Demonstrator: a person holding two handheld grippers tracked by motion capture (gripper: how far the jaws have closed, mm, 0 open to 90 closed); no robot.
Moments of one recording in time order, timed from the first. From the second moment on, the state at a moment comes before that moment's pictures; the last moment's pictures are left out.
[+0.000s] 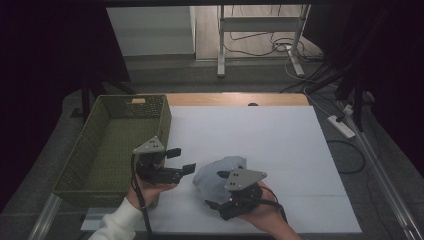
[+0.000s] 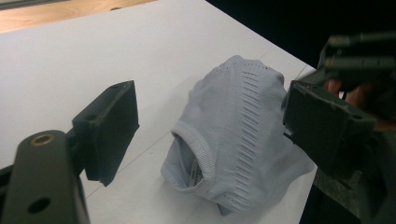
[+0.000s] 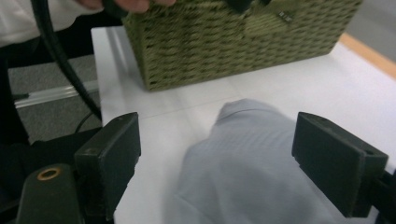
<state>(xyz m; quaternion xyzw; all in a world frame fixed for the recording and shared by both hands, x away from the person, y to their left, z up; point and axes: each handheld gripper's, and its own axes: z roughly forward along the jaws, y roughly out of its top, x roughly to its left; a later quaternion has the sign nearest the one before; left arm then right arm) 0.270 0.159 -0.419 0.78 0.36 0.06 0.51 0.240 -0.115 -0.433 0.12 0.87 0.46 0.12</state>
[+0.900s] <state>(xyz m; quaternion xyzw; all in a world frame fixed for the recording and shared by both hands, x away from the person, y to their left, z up) 0.271 0.157 -0.422 0.78 0.36 0.06 0.51 0.251 -0.100 -0.493 0.15 0.91 0.36 0.11</state>
